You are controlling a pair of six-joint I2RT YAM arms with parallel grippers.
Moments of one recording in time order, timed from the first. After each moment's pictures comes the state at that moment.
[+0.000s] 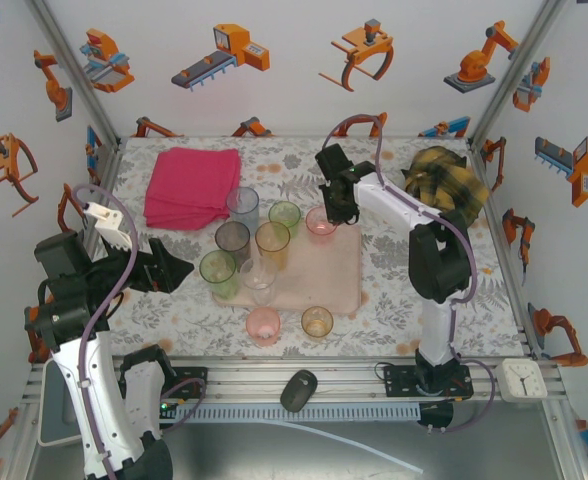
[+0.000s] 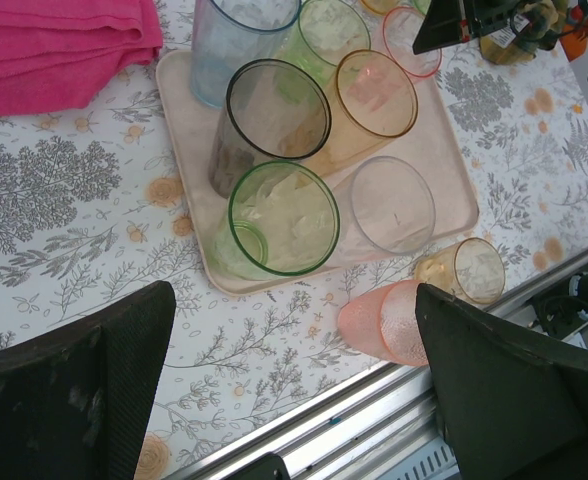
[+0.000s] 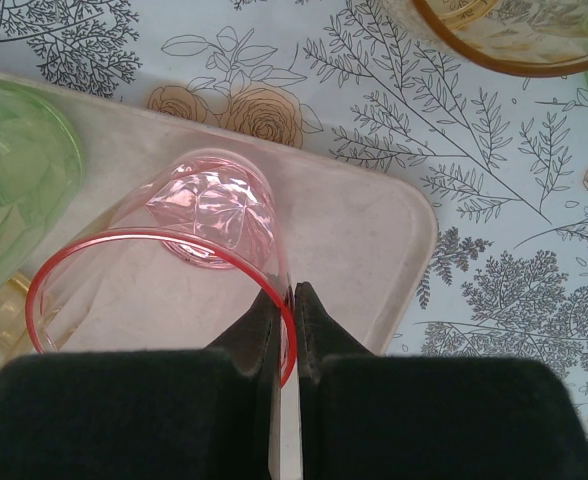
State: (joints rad) left arm 0.31 0.65 1.01 -1.02 0.81 0.12; right arm 0.52 1.99 1.64 -0.81 0.12 0.28
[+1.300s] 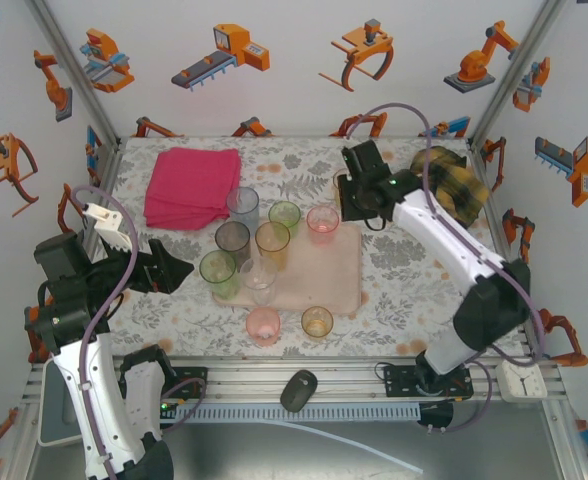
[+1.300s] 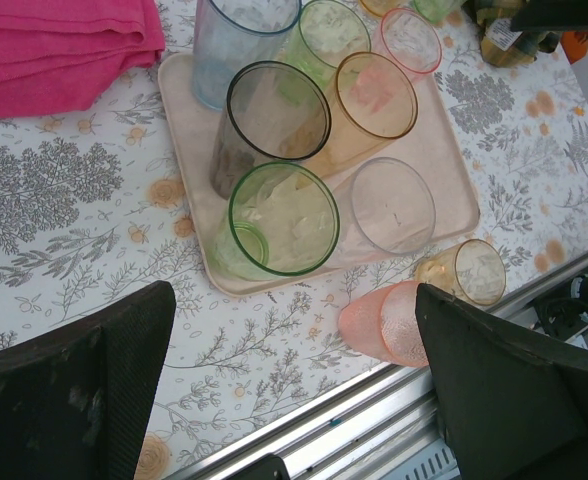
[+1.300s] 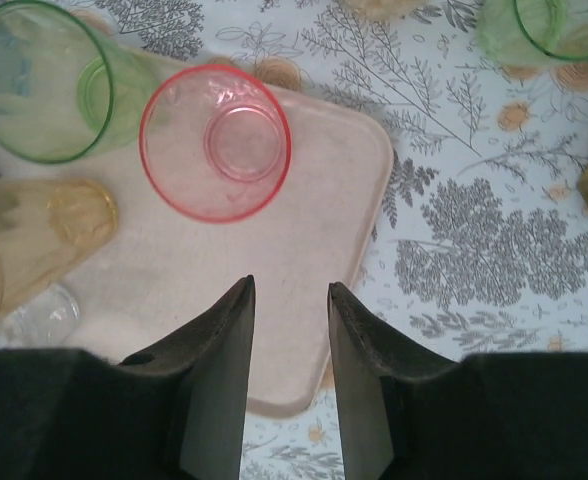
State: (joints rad) left arm 0.31 0.64 1.01 -1.02 0.81 0.12; right arm 0.54 1.53 1.43 -0.82 0.13 0.30
